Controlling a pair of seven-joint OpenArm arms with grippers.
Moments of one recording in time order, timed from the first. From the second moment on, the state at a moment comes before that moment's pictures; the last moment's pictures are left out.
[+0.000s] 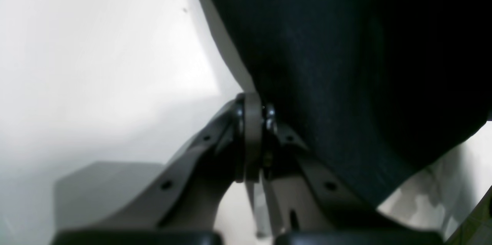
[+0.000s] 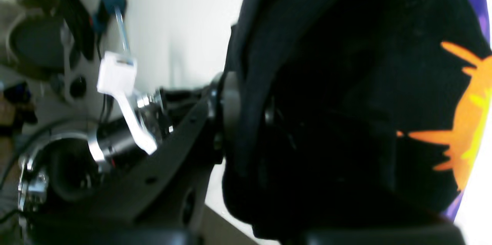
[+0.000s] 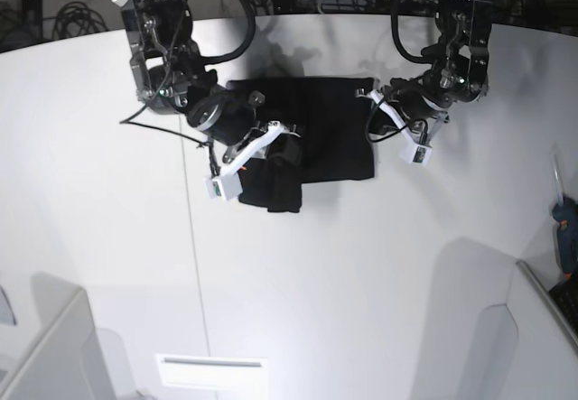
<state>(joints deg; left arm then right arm) 13.9 -16.9 0.2 92.5 -33.3 -16.1 45.1 -7.6 4.8 -18.6 110.8 42.7 -13.3 -52.1</state>
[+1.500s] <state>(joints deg) 23.1 -18.5 -30.2 98.1 -32.4 -26.3 57.2 -7.4 1.7 -20.1 100.9 43.0 -13.3 -47.4</state>
